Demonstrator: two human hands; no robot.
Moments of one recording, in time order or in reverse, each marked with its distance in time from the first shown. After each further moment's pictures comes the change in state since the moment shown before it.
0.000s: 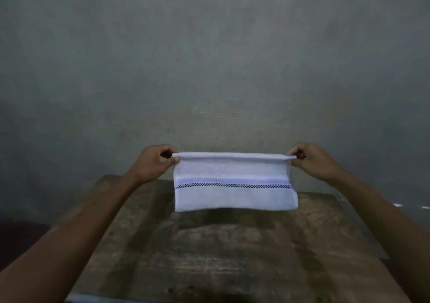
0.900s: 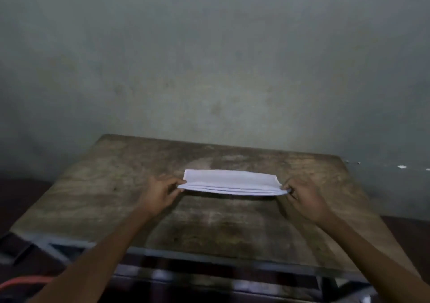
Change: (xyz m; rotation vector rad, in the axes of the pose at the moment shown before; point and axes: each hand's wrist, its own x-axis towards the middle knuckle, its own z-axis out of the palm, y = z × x) left_hand -0.132 -0.070 0.105 0.148 -0.124 0.000; right_hand -0.102 0.106 0.134 -0.210 -0.015 -0.168
